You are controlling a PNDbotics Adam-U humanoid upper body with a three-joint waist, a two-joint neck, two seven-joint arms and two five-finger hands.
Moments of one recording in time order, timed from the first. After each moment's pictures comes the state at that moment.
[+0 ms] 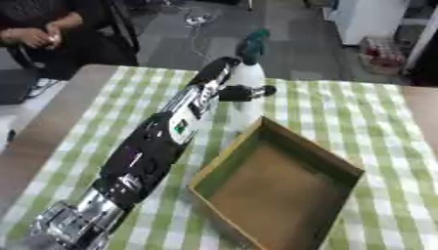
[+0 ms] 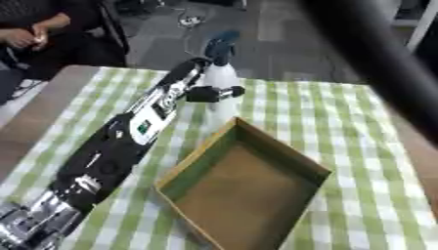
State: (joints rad) left arm -0.65 0.34 -0.14 -1.18 -0.67 0.28 -0.04; right arm -0.21 -0.44 -0.04 -1.99 -0.68 -0.63 0.17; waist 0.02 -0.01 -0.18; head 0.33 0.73
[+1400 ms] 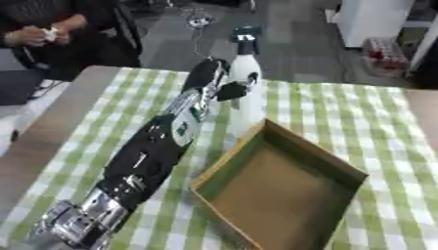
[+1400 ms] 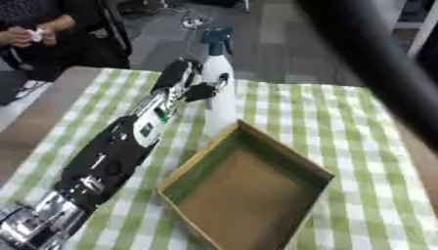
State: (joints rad) left arm -0.66 0.34 -0.11 -1.13 -0.71 0.29 0.19; right arm -0.21 -0.44 -0.04 -1.99 -0.69 -0.63 0.17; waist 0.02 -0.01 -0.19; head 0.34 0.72
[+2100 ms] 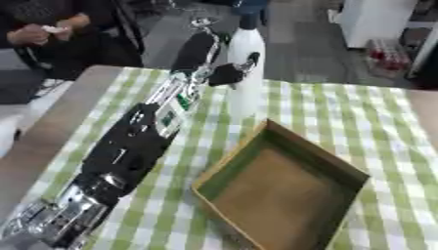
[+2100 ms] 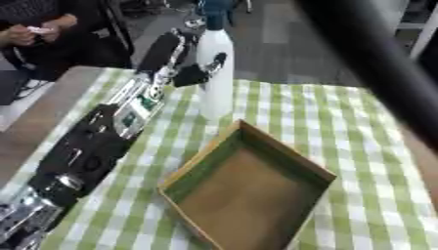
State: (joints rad) left arm -0.61 0.47 -0.16 -1.42 -0.73 0.19 0.16; right arm -0.21 -0.44 -0.04 -1.99 -0.68 -0.63 0.17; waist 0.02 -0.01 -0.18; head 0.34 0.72
